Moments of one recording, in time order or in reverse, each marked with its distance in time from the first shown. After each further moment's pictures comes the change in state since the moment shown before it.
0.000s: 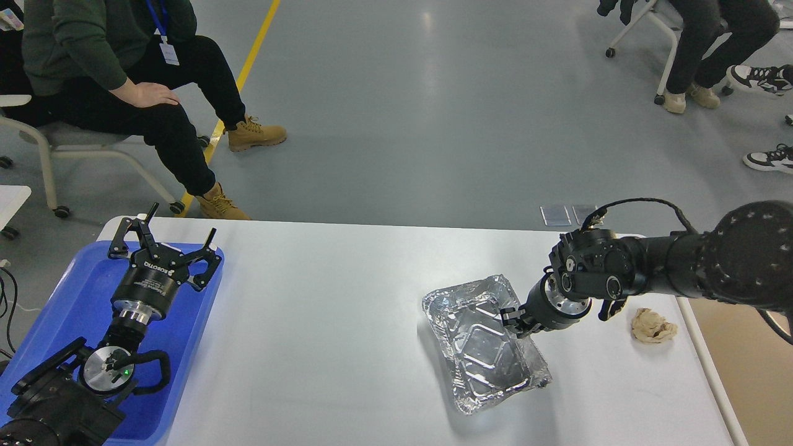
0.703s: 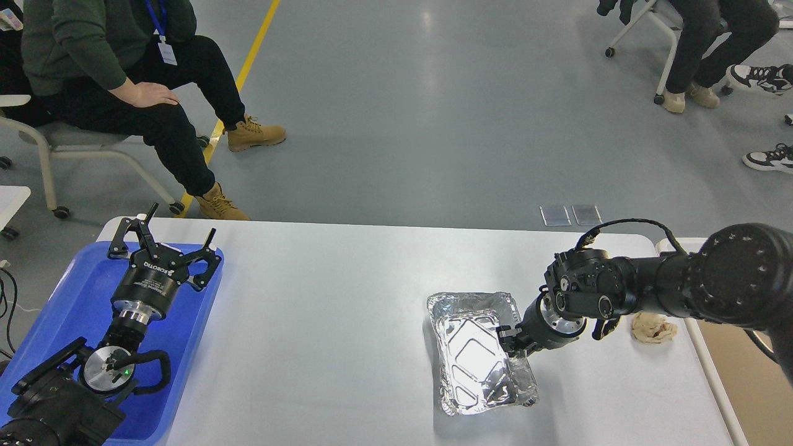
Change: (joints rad) left arm 0.000 0.000 0.000 0.000 0.000 0.000 -0.002; right arm -0.078 0.027 0.010 -0.041 -0.006 -0.004 -0.005
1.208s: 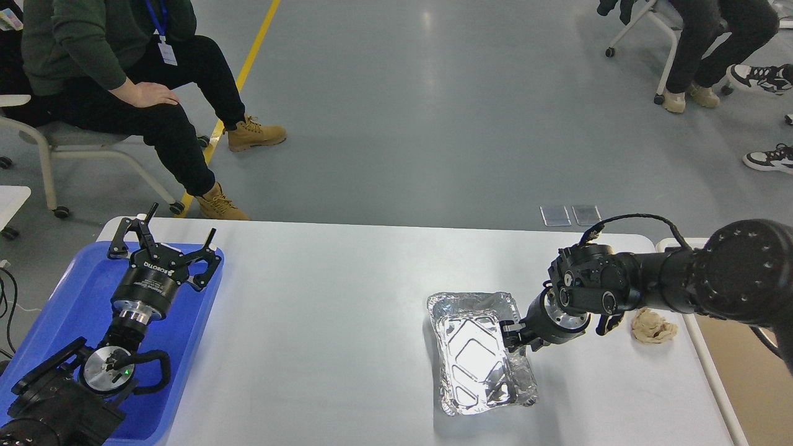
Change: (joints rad) left arm 0.000 0.000 0.000 0.000 0.000 0.000 0.000; right arm 0.013 -0.011 -0.007 0.001 0.000 0.002 0.000
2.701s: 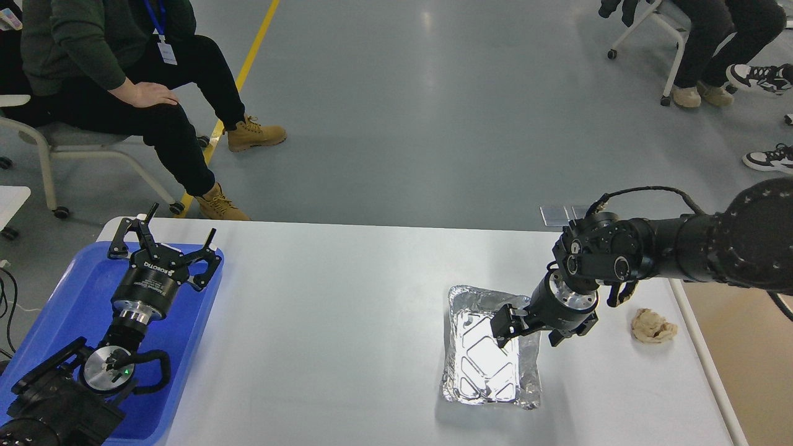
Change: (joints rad) left arm 0.000 0.000 0.000 0.000 0.000 0.000 0.000; right arm 0.134 -0.029 -0.028 0.079 0.060 0.164 0.038
